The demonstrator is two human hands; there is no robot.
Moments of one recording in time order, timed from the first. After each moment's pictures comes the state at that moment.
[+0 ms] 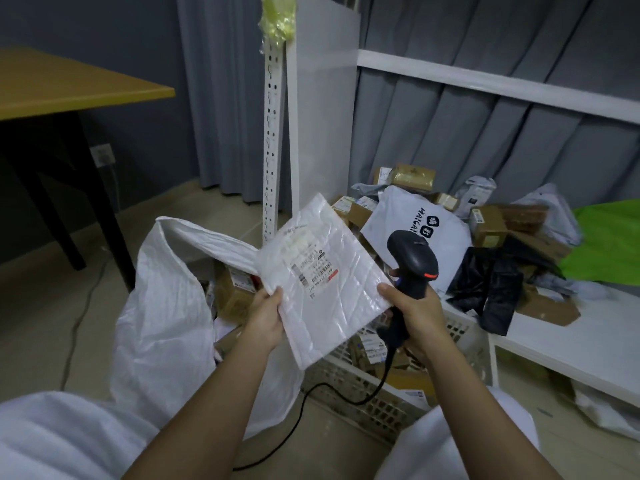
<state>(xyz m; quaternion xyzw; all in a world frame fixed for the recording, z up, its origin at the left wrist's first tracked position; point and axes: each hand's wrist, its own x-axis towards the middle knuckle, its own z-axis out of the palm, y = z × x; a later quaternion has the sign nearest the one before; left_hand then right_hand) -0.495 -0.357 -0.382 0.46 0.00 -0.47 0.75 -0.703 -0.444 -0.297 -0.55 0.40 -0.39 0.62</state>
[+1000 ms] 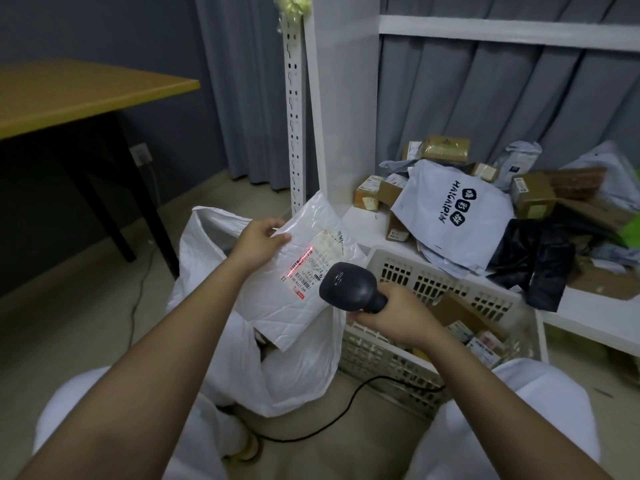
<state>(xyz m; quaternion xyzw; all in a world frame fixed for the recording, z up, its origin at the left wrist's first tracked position) -0.416 -0.323 -0.295 0.78 -0.37 -0.19 0.47 -0.672 -0.401 -0.317 -0.87 0.34 -0.11 0.35</state>
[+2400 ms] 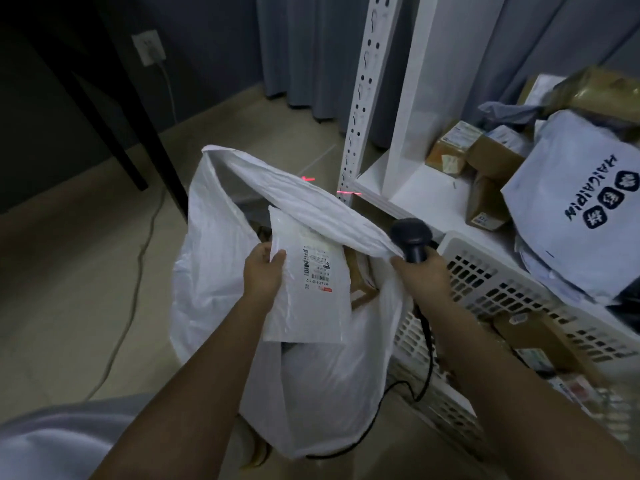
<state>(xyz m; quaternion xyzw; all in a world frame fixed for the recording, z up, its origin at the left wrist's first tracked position) -0.315 -0.357 -0.480 0.77 -0.04 -0.22 0.59 -0.487 -0.525 -0.442 -0.67 0.53 -0.18 0.48</state>
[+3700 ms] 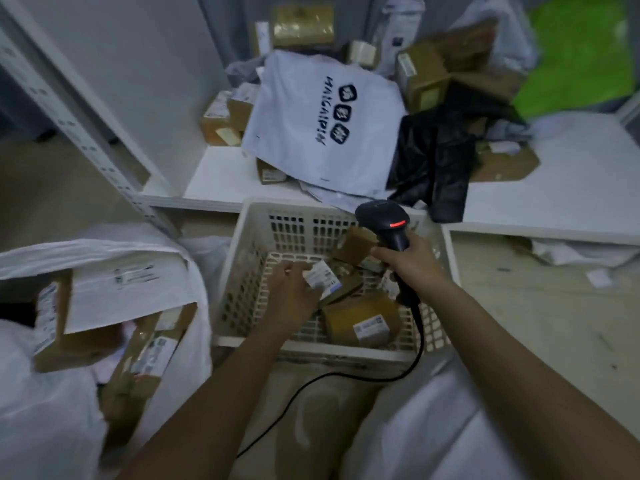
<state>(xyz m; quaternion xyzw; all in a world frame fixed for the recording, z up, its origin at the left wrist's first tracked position) -0.610 -0.533 -0.496 0.76 -0.54 -0.28 0.25 -0.797 -0.610 -0.417 -0.54 0.61 -0.23 0.53</state>
